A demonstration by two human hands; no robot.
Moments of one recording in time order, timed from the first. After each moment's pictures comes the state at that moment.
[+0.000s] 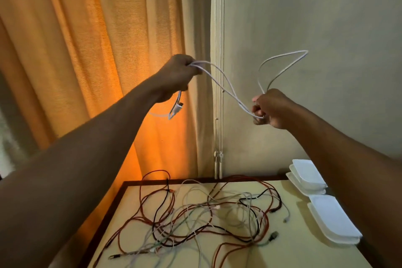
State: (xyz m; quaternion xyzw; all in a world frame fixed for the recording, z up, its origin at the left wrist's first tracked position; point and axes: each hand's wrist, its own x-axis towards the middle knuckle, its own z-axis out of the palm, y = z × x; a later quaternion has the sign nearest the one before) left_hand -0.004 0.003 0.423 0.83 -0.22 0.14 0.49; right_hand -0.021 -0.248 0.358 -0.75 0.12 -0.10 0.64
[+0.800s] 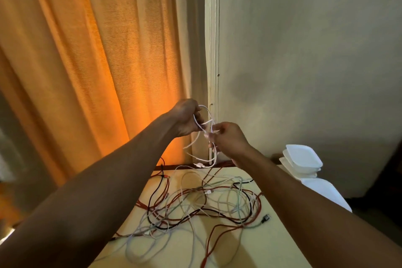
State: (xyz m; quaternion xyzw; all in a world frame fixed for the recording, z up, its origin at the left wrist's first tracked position) left_hand 0.006 -0.035 0.294 0.63 0.01 -0.15 0.76; right_hand -0.052 -0.169 0.237 -0.80 0.01 -0.05 0.60
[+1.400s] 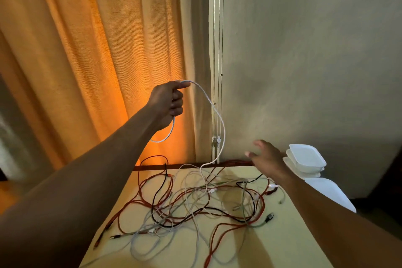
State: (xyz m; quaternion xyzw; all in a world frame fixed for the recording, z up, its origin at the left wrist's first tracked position) left_hand -0.002 0.018 0.320 0.61 -0.06 -0.01 0.79; right_hand -0.057 -0.257 0.174 -0.93 0.10 -0.10 0.35
